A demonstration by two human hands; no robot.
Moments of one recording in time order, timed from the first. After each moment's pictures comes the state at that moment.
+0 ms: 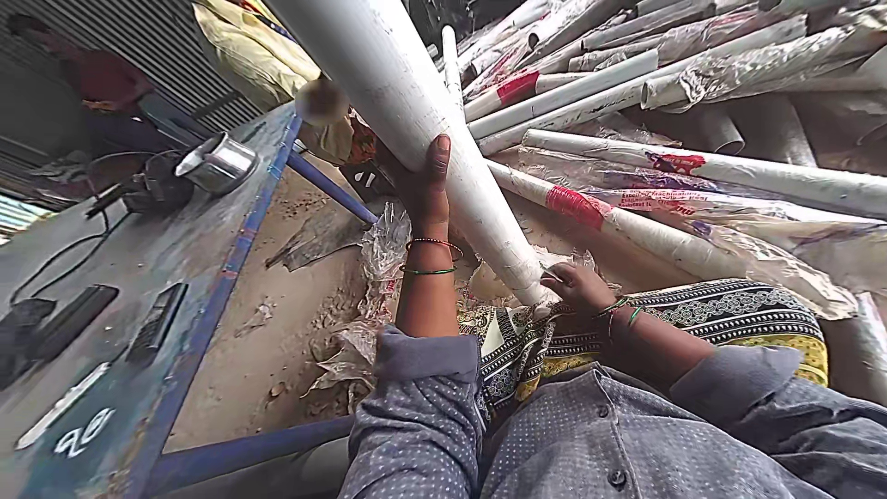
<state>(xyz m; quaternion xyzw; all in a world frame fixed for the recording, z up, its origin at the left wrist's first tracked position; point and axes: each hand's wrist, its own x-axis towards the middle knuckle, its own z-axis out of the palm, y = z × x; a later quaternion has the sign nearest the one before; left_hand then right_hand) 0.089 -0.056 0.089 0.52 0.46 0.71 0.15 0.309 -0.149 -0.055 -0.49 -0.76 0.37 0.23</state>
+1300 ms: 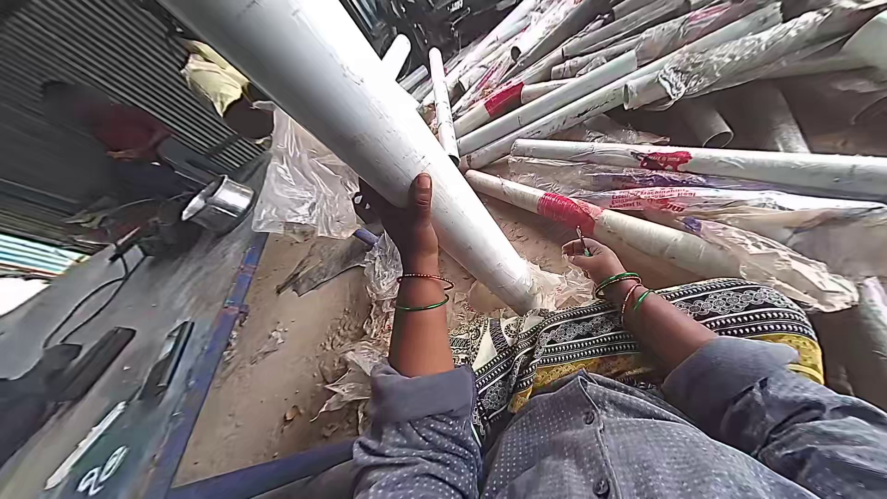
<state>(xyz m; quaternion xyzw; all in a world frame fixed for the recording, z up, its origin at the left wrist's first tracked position) 0.116 -0.080 0.088 0.55 0.47 0.68 0.14 0.360 -0.103 -0.072 -0.58 -0.48 0.53 0.40</state>
